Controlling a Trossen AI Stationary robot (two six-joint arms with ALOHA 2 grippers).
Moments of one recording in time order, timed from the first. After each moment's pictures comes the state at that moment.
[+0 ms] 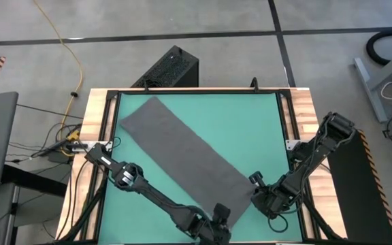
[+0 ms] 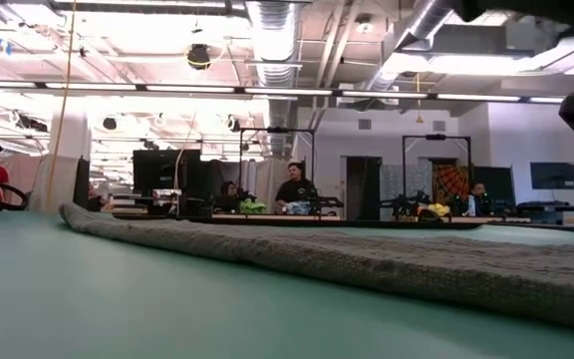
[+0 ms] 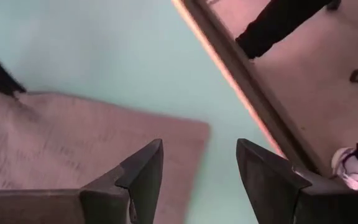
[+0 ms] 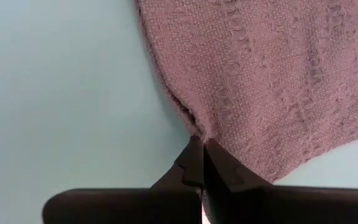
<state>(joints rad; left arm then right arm) -0.55 2.55 2.36 -0.67 -0.26 0.08 0.86 1.49 0.76 -0.59 0.29 0.28</state>
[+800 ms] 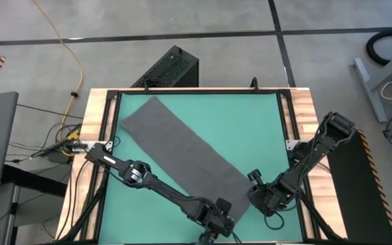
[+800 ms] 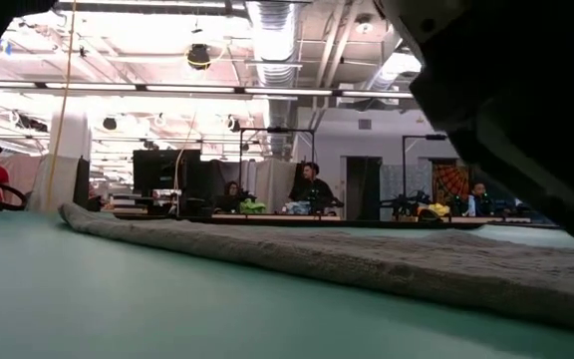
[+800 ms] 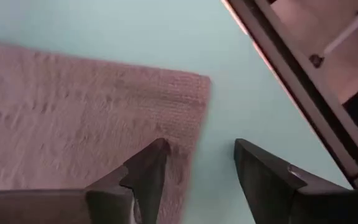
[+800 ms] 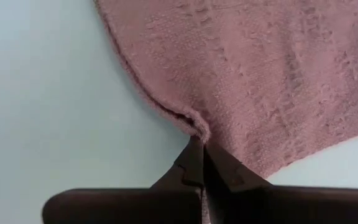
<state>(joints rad) -0.49 2.64 2.36 -0.71 -0.05 0.05 0.81 1.49 0.76 -0.58 0.29 0.28</state>
